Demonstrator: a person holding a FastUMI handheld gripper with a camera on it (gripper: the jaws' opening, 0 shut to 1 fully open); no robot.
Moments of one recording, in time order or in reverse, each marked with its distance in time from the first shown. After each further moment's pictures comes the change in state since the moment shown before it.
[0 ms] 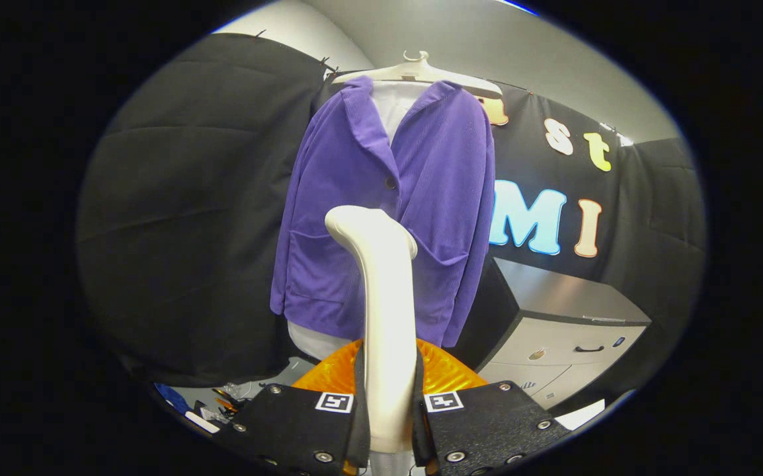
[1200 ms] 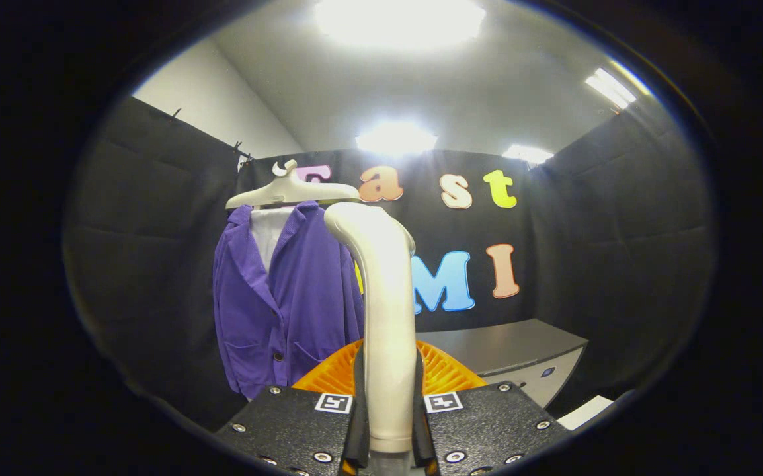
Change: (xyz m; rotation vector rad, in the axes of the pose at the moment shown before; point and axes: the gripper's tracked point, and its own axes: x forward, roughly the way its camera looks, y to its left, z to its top) arm -0.118 -0.176 0.110 0.207 -0.316 -0.208
